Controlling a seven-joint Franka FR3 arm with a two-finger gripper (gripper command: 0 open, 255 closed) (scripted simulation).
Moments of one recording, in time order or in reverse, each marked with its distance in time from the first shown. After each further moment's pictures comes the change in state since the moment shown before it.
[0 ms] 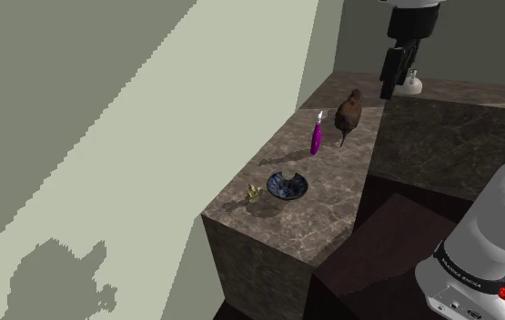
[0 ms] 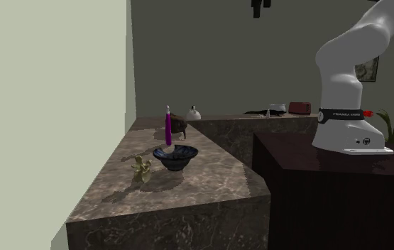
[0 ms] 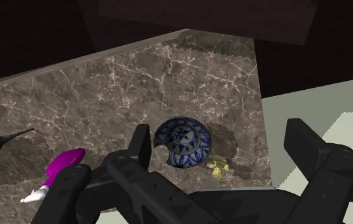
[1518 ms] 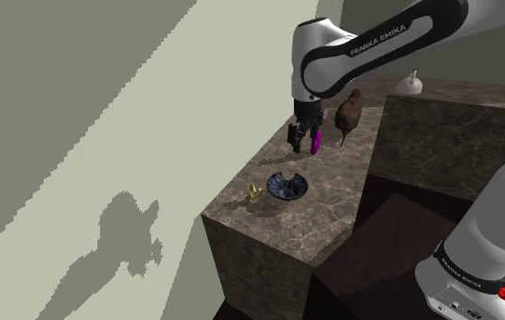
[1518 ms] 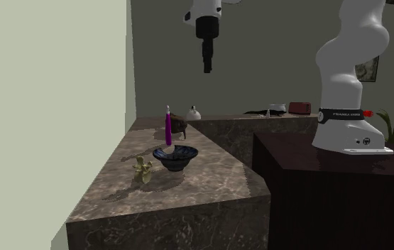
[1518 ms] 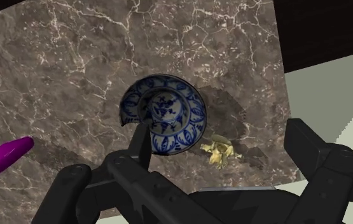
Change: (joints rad) arm -0.008 0.602 0.128 -0.052 0.007 0.647 0.200
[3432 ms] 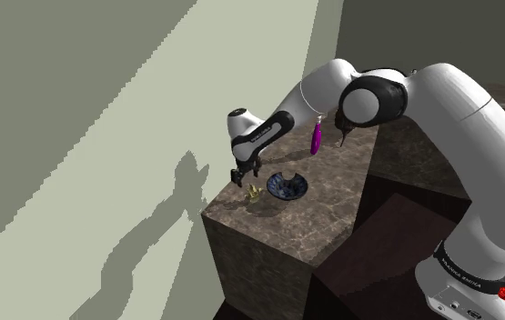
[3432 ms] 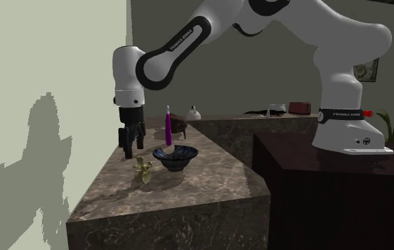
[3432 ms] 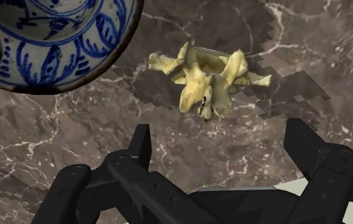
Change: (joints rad) arm 0.109 1.142 -0.044 0.916 -0.184 0.206 0.232
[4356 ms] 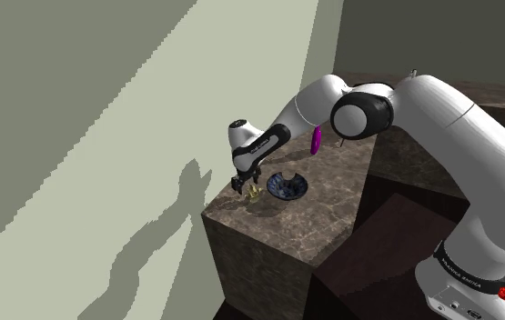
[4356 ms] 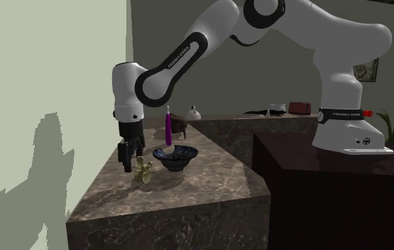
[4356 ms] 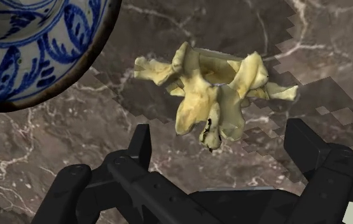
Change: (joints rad) arm 0.008 0.113 -0.011 0.078 -0.006 0.037 0.002
